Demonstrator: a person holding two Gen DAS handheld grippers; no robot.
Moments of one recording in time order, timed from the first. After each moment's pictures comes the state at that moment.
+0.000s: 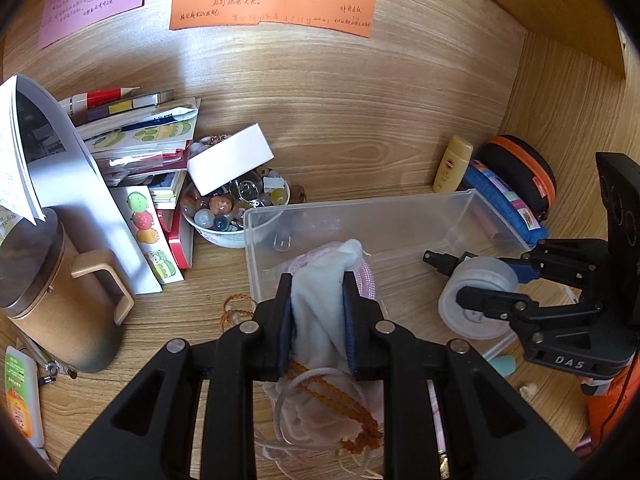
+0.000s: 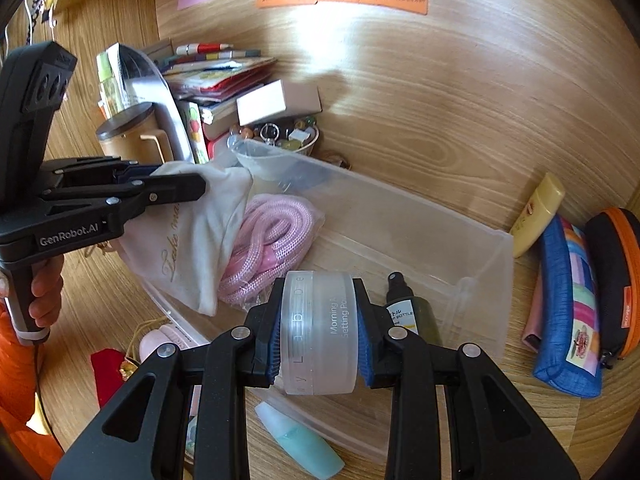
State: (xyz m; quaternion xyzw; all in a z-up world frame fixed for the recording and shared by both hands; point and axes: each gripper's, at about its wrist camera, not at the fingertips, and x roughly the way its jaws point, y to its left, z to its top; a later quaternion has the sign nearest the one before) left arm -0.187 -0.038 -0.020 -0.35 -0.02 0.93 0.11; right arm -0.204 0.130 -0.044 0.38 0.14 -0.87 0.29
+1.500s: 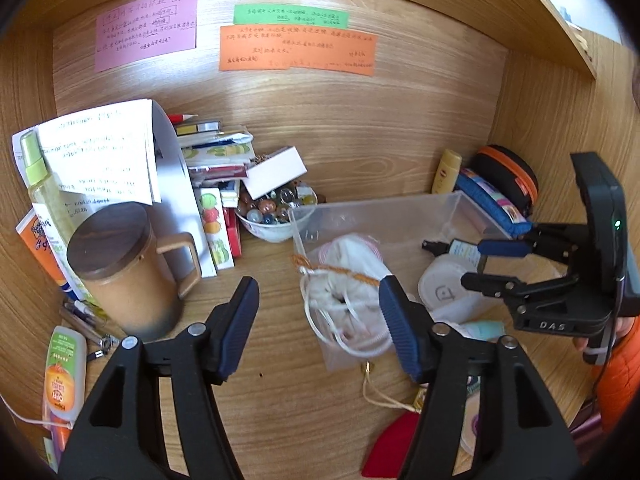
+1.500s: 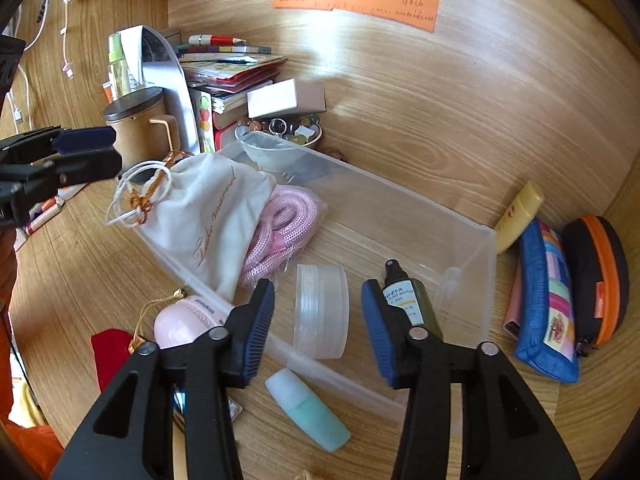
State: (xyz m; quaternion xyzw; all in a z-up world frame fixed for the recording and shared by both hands) left arm -0.115 -0.069 0.012 -0.32 -0.01 0.94 0.09; right arm -0.165 0.128 -0.032 0.36 0.18 -0.88 0.27
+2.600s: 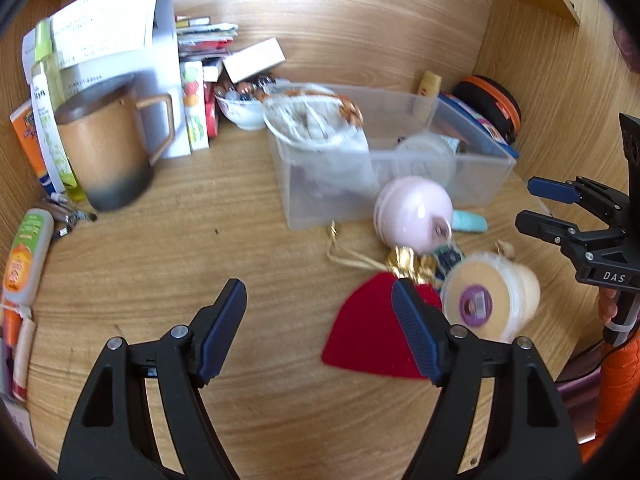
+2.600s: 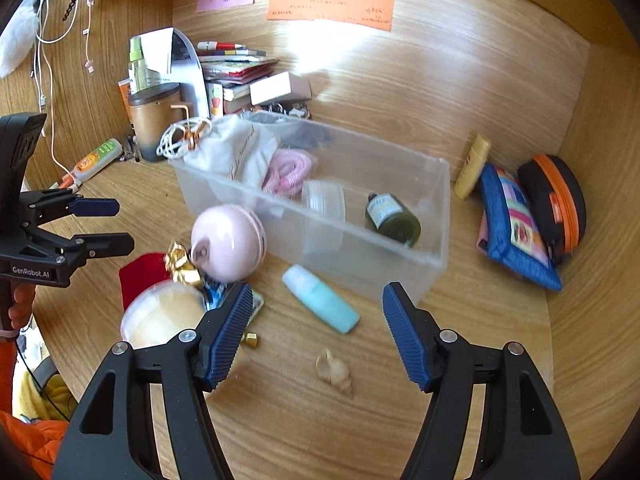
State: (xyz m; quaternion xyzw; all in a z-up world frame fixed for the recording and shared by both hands) left arm -0.052 -0.050 -0.058 -0.40 -0.02 0.91 0.11; right arm -0.081 0.180 -0.046 0.35 0.15 -0.89 0.23
